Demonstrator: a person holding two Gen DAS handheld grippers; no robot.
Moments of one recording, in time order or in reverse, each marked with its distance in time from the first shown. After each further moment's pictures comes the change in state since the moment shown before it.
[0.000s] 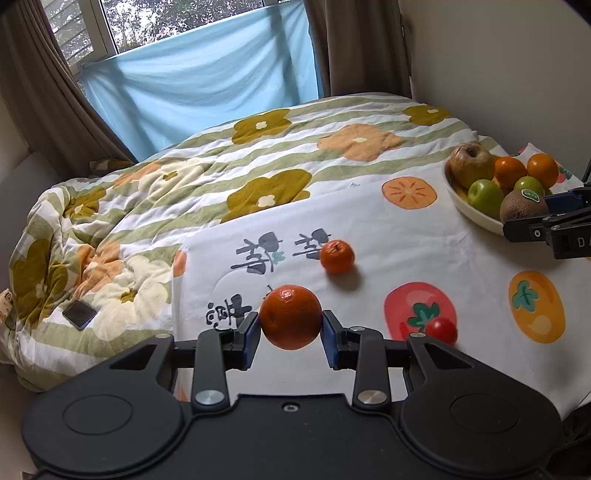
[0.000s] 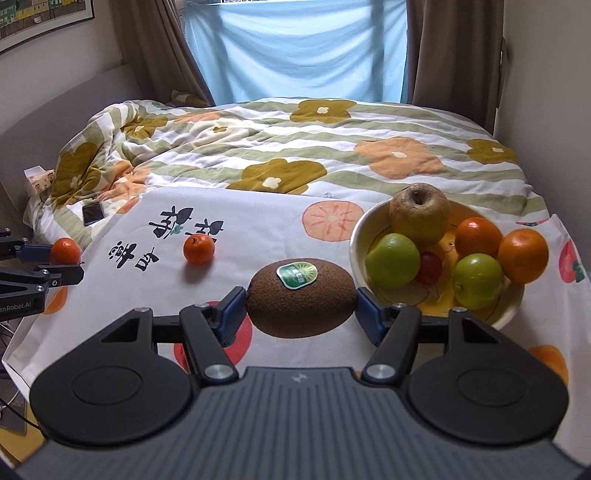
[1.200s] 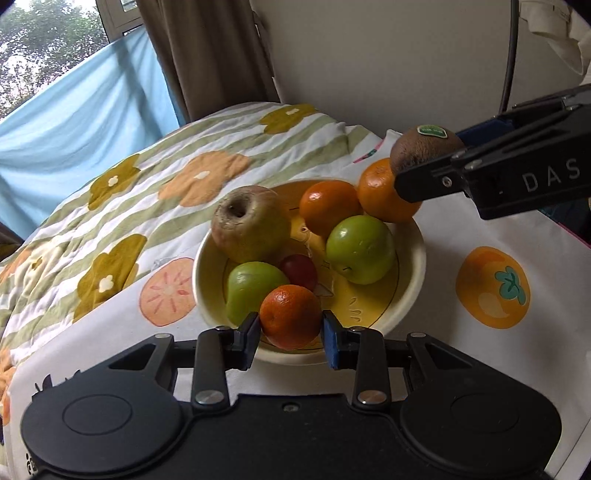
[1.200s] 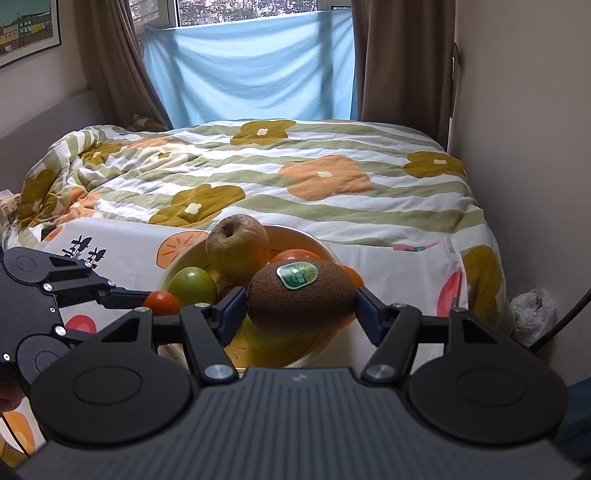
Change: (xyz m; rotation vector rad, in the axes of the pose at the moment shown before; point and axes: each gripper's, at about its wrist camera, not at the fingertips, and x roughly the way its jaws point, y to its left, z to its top) left arm 0.086 -0.230 0.091 0.262 -0.028 -0.253; right arm -0.013 -0.183 0.015 0.026 -0.060 -0.062
